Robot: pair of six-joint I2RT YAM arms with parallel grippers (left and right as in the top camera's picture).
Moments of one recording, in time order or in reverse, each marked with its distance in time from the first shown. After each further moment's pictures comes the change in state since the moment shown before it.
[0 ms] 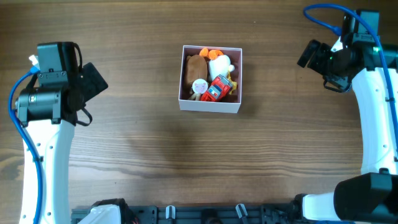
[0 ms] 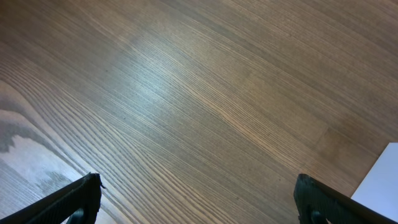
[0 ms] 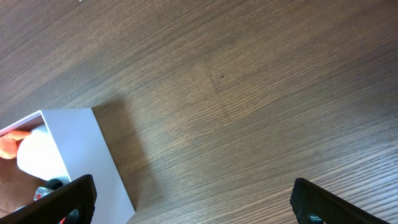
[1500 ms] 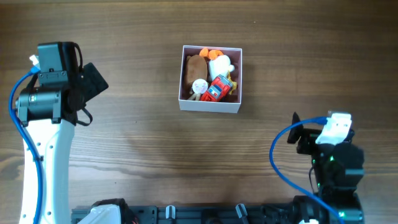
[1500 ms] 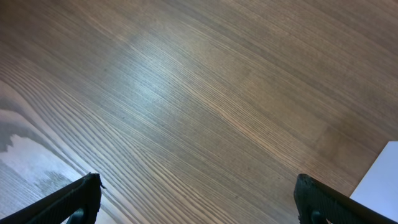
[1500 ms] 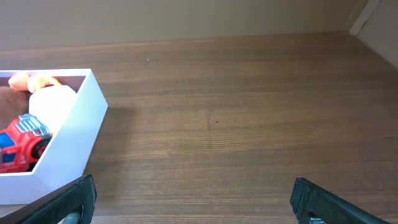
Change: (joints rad) left arm 0.000 0.002 -0.001 0.000 0.004 0.000; right arm 0.076 -1.269 -1.144 0.633 0.069 -0.383
